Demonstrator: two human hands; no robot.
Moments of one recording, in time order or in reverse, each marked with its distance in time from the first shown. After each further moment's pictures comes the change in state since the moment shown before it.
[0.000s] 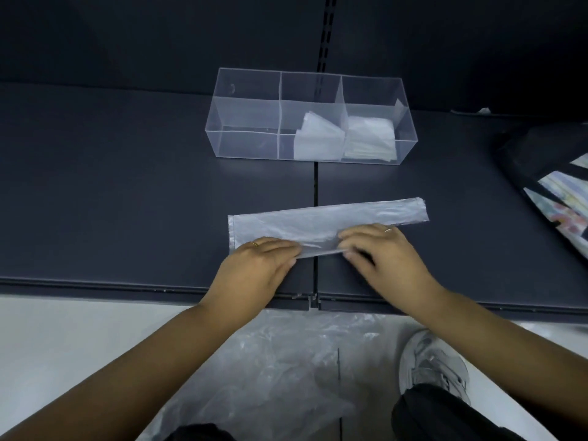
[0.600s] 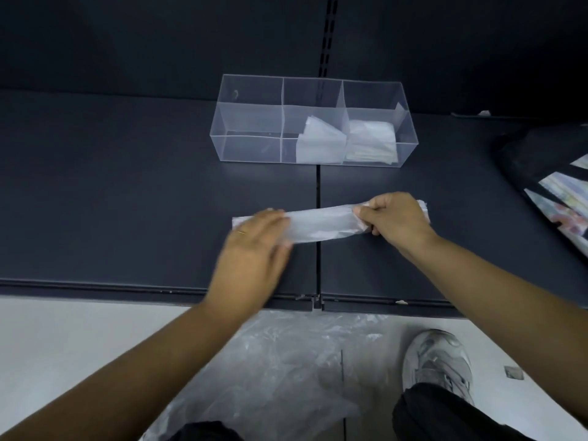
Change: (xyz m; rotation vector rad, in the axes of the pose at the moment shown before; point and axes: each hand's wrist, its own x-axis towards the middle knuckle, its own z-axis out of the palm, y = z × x) left_hand 0.005 0.000 -0.006 0.051 0.123 -0.172; right_hand 0.055 0.033 -0.004 0.363 0.033 0.653
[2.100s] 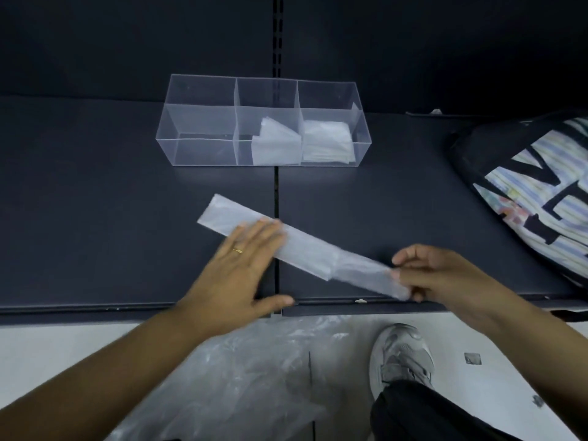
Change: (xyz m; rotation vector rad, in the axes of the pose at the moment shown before) left_hand 0.007 0.007 0.026 0.129 -0.392 0.307; right_hand -0.090 0.052 -0.091 0.381 -0.267 0.317
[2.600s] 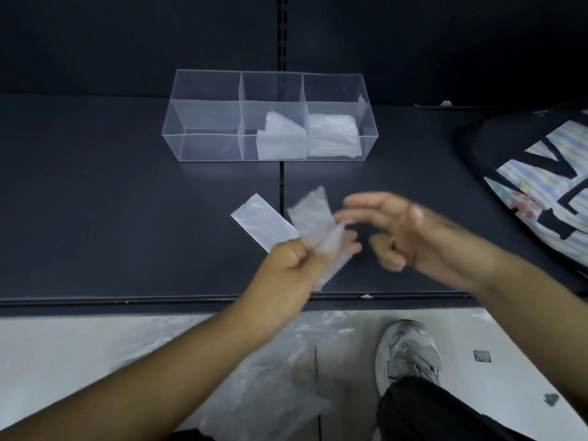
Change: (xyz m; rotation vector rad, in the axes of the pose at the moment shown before) left_hand 0.026 0.090 -0.045 -1.452 0.152 -0.404; right_hand 0.004 -0.052 0.021 0.162 -0.524 -0.430
